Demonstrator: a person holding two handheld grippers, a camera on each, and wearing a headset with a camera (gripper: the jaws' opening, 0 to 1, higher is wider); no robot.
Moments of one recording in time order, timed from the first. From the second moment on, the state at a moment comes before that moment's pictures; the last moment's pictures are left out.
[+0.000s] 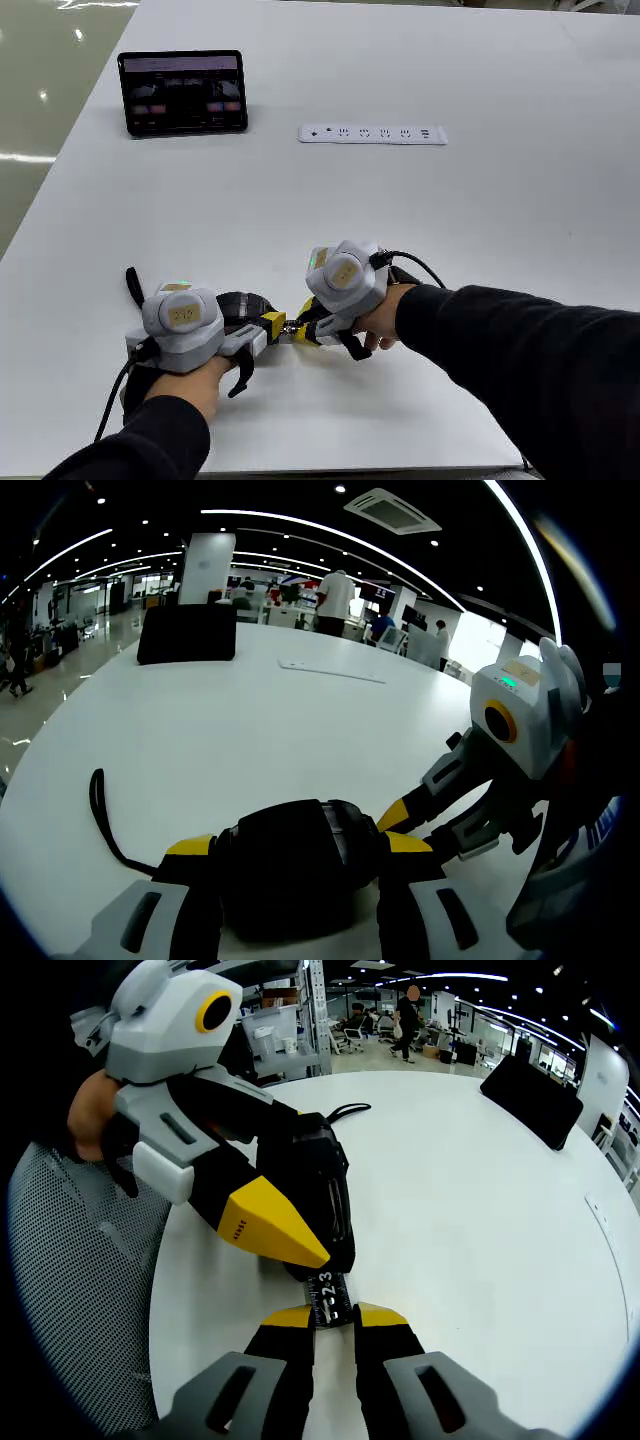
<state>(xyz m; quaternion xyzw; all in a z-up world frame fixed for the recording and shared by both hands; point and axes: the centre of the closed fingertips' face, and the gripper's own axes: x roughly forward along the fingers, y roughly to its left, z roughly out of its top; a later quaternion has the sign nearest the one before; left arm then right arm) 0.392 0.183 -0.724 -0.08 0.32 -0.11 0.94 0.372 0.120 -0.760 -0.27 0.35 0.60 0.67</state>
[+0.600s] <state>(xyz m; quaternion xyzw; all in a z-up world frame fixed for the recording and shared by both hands) 0.391 0.183 -0.724 -0.08 0.32 -0.11 0.94 0.372 0.134 -0.760 -0.26 0.33 0.61 0.67</state>
